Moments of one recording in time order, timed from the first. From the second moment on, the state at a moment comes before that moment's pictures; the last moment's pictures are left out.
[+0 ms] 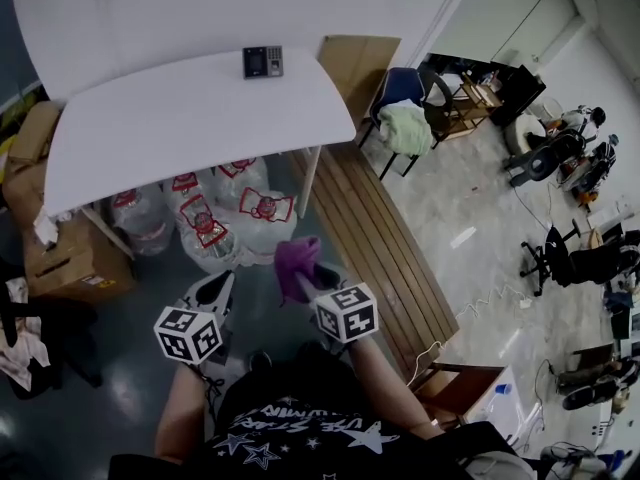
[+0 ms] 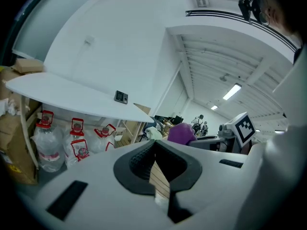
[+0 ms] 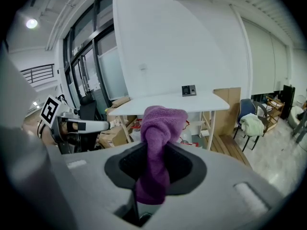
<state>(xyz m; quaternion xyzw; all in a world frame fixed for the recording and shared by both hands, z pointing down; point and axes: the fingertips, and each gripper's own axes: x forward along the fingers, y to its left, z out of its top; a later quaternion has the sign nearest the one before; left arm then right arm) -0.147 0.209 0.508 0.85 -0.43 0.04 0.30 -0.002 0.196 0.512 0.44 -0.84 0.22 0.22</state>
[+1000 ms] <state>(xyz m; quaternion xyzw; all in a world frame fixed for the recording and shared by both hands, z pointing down) -0.029 0.034 0.497 0.81 -0.51 0.06 0.29 0.084 -0.039 0.508 0.34 -0.89 0.22 0.21</state>
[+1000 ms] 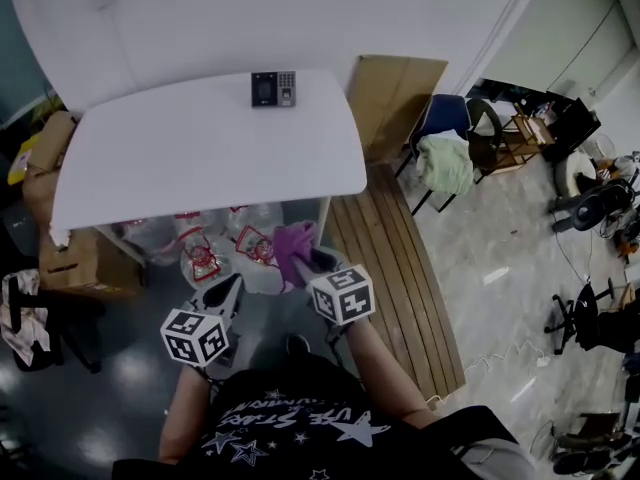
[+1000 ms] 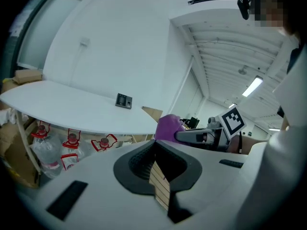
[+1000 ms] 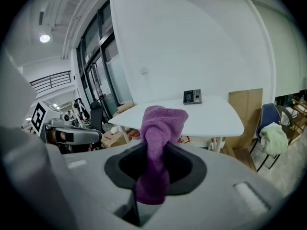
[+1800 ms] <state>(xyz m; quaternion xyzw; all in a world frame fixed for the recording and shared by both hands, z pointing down) -0.084 -0.090 0.505 0.81 -0.50 0.03 0.29 0.045 -0.139 0.526 0.35 -0.88 0.22 0.23</state>
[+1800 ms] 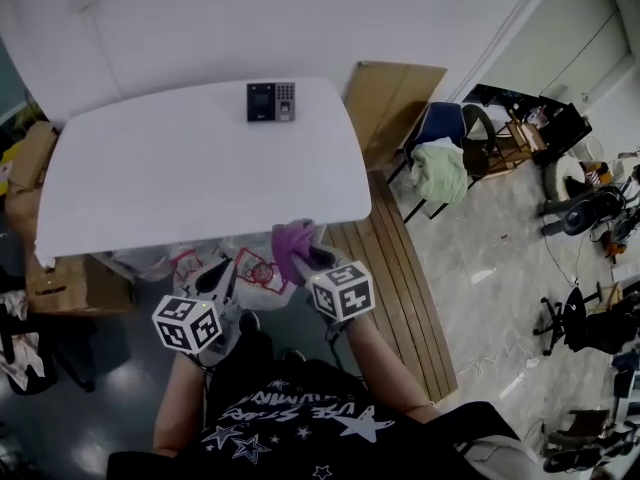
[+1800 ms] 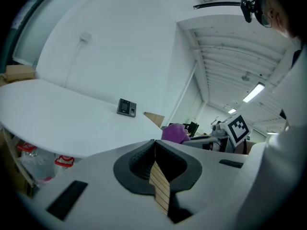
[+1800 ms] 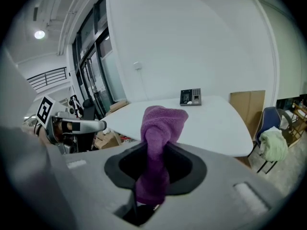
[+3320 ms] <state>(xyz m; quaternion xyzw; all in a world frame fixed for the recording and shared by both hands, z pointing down) -0.148 -0.290 0.545 0.79 -0.51 0.05 0.33 -0.031 -0.374 0.543 0.36 -0.87 0.22 0.24</state>
